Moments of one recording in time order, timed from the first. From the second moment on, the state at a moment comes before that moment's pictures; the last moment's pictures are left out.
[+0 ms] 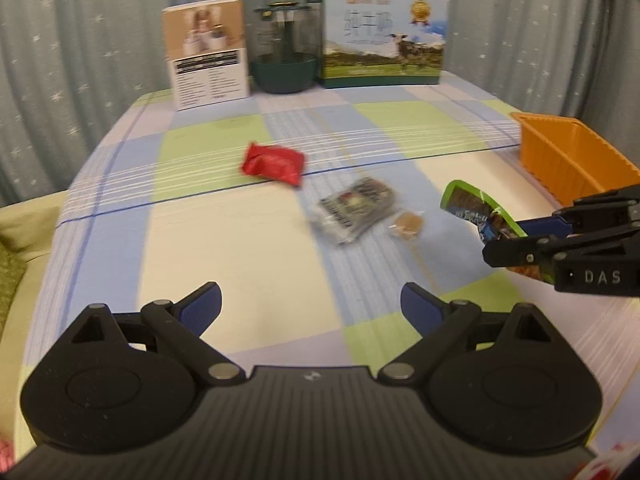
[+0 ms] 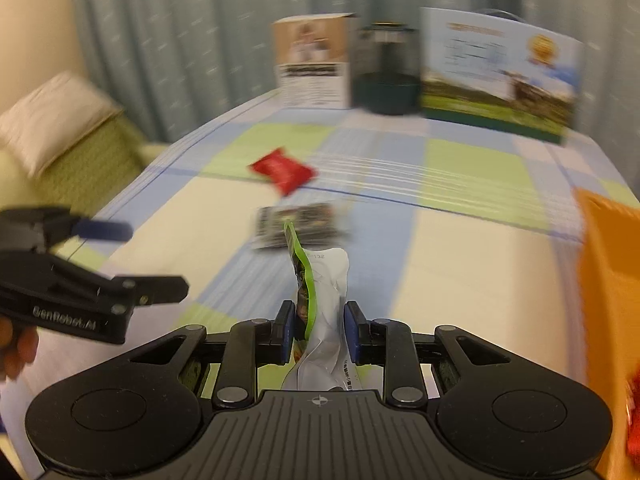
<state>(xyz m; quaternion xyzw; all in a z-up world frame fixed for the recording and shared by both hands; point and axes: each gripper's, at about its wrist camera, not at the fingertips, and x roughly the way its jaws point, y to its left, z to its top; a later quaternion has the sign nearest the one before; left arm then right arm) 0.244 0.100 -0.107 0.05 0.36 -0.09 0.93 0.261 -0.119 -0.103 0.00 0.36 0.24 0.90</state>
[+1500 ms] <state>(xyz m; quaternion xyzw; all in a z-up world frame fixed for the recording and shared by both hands) 0.285 0.015 -0.135 0.05 0.38 -0.14 0.91 0.262 -0.167 -0.107 0.07 0.35 0.18 0.92</state>
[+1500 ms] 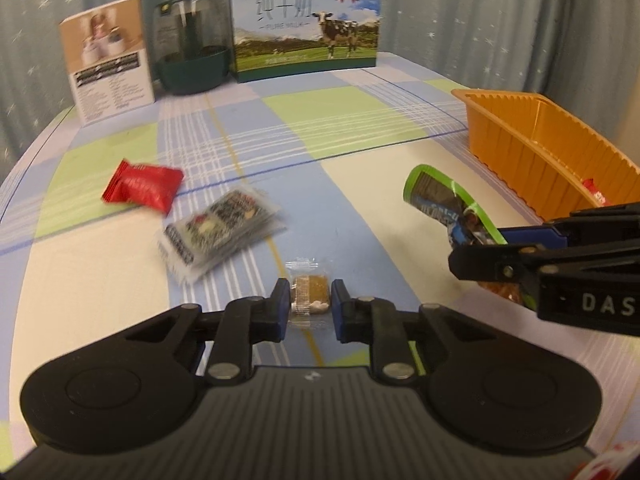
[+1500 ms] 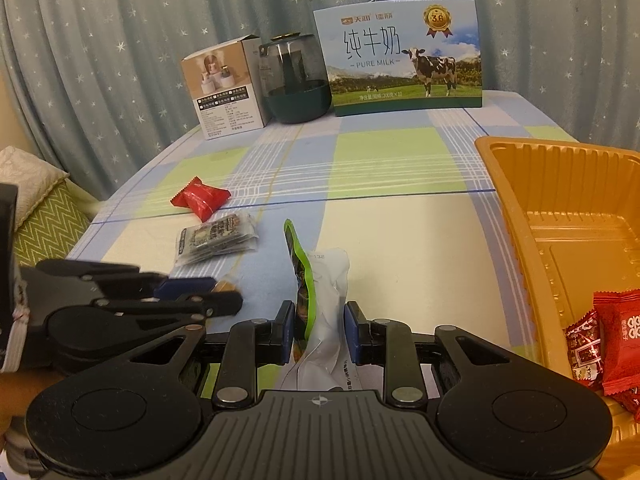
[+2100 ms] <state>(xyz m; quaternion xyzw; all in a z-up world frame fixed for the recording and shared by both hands) 0.212 0.011 -0.100 0.01 0.39 -0.11 0.91 0.208 -0.178 -0.073 0.09 0.35 0.16 0.92</state>
